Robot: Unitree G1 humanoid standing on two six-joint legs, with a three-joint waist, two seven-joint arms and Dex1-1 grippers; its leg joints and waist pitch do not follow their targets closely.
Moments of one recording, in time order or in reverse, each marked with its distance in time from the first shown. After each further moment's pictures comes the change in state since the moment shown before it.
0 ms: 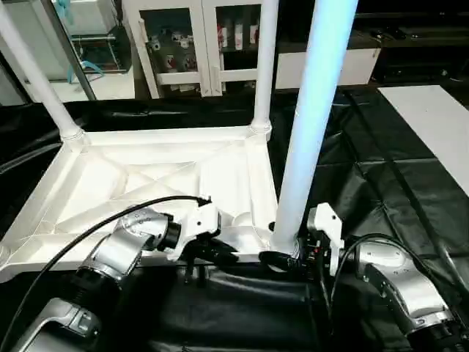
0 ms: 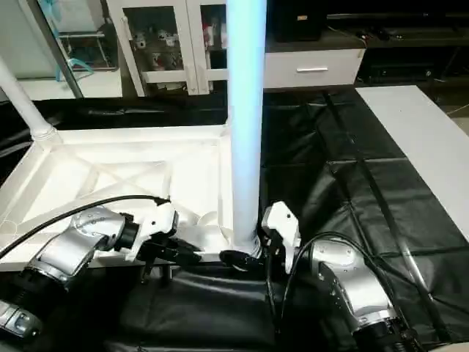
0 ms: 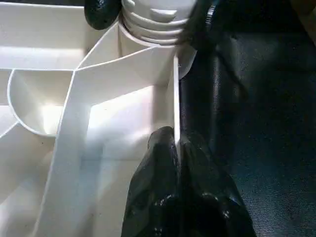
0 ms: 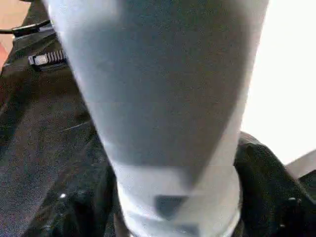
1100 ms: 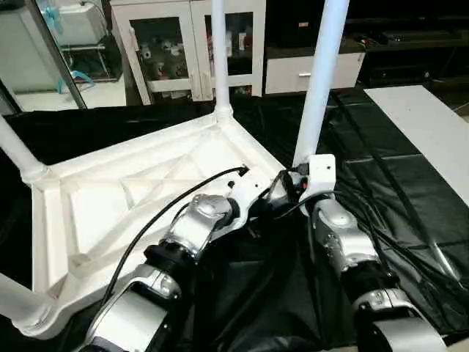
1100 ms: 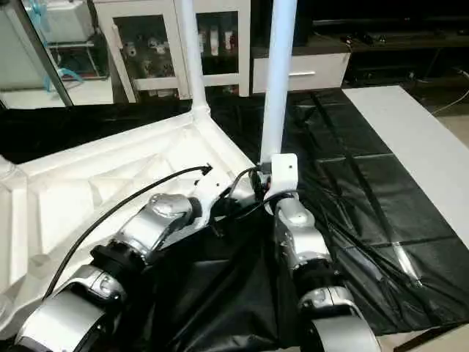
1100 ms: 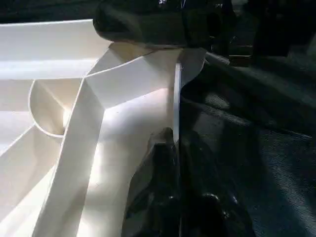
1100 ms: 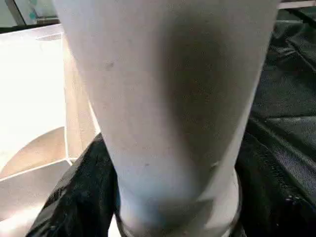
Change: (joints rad) left arm -0.246 -0.394 0.069 0.354 0.133 0.156 0.706; right arm -0.393 0.363 -0.221 0.611 -0.153 -0.126 -0.963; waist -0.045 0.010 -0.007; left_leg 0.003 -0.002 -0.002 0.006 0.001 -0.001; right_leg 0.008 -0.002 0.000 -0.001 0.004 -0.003
